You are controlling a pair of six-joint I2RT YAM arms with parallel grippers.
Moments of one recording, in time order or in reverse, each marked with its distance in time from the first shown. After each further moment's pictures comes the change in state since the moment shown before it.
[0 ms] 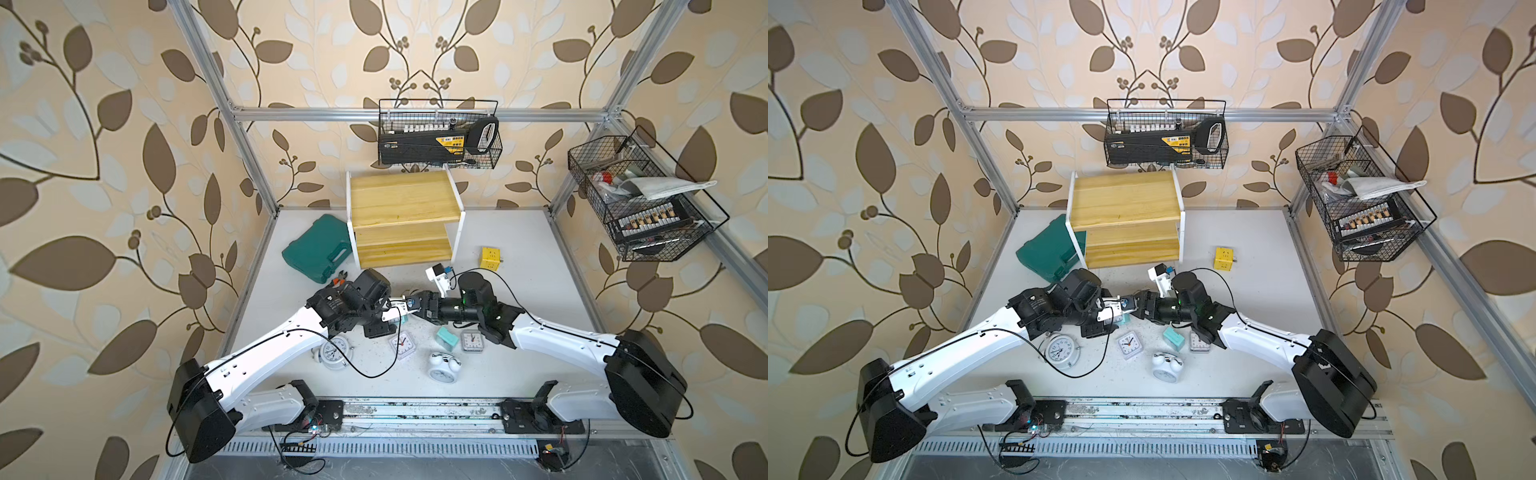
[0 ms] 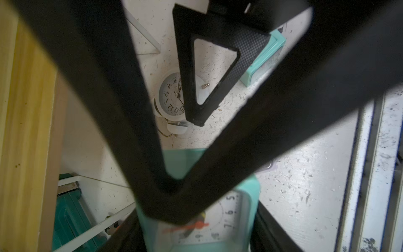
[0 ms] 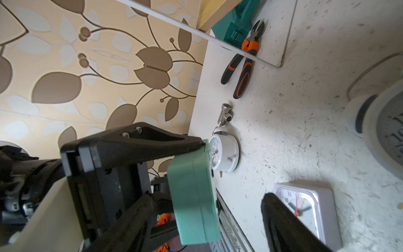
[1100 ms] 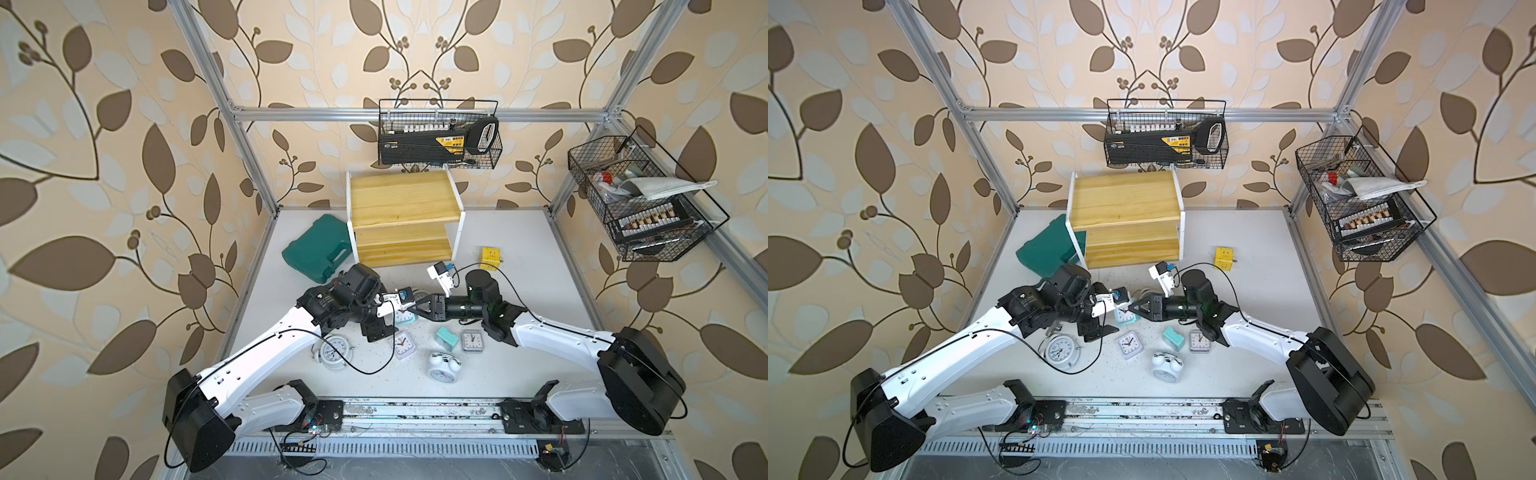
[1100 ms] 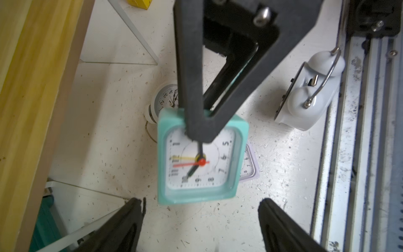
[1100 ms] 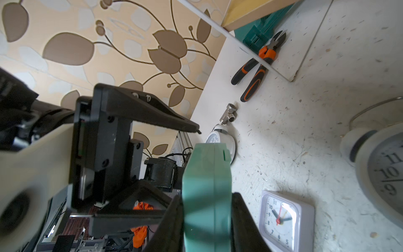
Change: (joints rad) left arm 0.128 -0.043 0.004 -0.022 0.199 -0.055; right arm -0.111 -0.003 -0.062 0.097 -0.175 -0.228
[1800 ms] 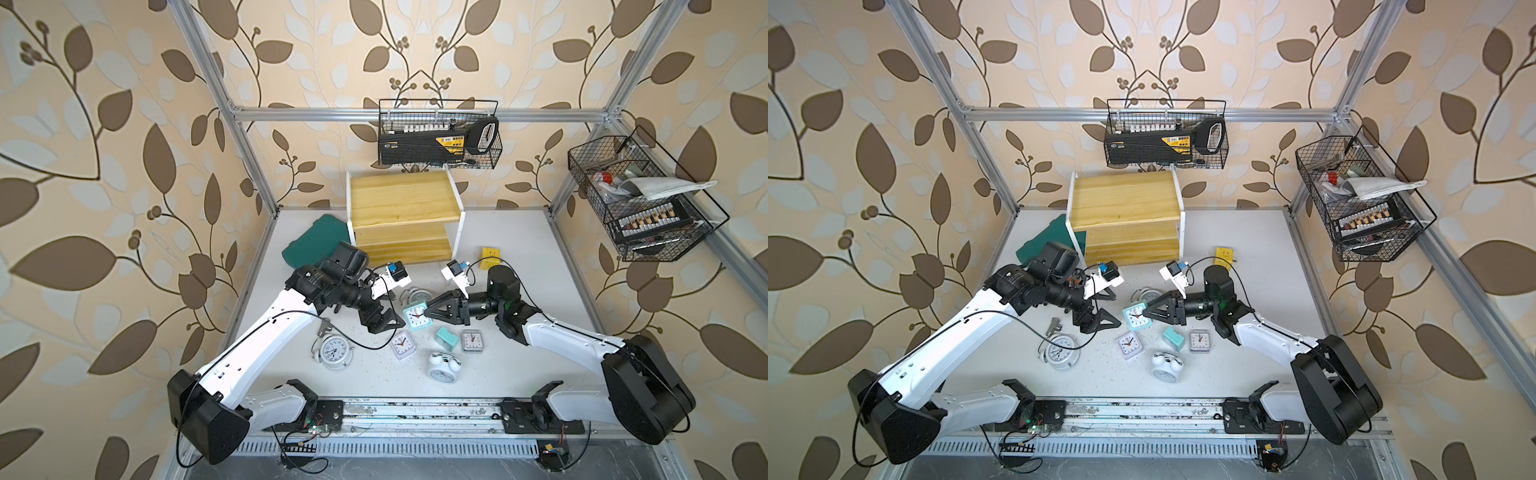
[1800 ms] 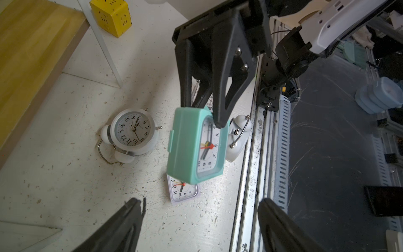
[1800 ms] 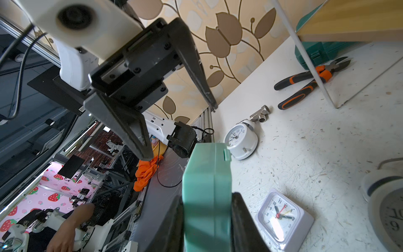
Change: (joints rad) left arm 0.118 0.097 0.212 -0.177 0.407 -0.159; right arm -0.136 -0.055 -0.060 0.111 -0.388 -0.234
